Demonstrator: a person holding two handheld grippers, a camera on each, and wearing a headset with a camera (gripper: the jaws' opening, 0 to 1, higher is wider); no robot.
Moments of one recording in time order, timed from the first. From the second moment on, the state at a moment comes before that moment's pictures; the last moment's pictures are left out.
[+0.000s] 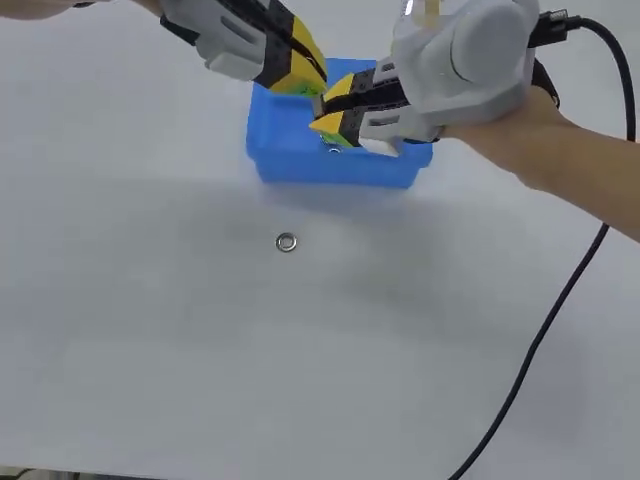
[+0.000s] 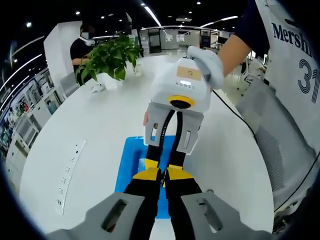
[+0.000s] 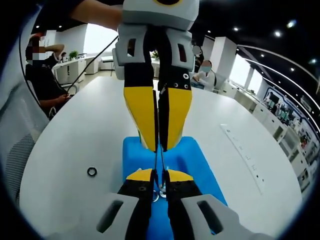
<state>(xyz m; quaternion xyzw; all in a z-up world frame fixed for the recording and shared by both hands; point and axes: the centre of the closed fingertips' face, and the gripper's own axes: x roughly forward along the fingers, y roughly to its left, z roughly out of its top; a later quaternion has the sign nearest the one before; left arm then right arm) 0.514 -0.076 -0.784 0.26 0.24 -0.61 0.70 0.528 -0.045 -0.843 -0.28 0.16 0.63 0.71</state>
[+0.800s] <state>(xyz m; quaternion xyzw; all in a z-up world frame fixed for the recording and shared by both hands) 0.508 -0.078 -0.783 0.29 0.24 -0.62 0.69 0.522 -0.045 -0.843 -0.28 0.16 0.63 0.71</state>
